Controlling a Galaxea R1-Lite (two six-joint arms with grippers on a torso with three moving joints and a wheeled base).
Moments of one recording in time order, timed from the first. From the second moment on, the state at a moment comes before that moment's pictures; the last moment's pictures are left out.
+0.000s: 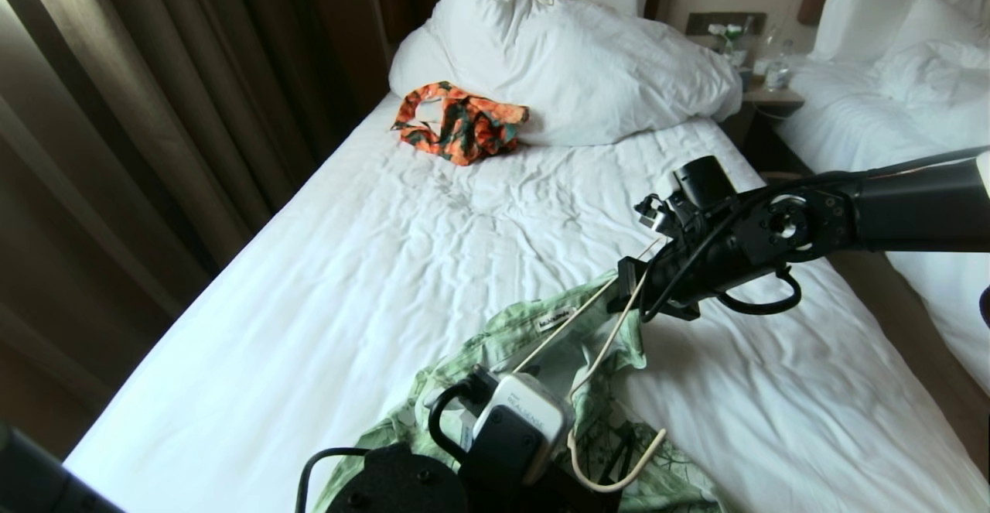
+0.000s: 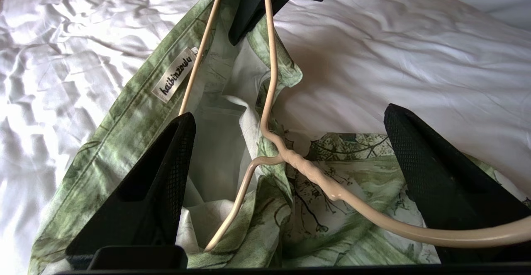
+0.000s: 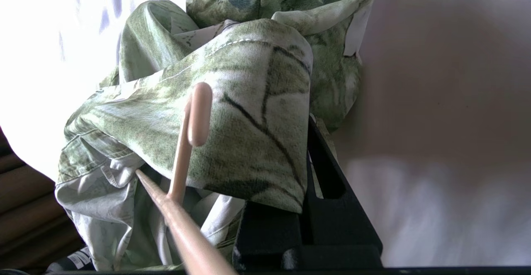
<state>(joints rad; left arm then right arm) -1.19 1.86 -0.43 -1.33 0.55 0.12 0.43 2.07 -1.66 0.42 0.25 0.48</state>
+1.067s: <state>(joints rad) -1.06 1.60 -0.47 -1.10 0.50 0.15 0.42 2.06 -1.67 0.42 0.26 0.48</state>
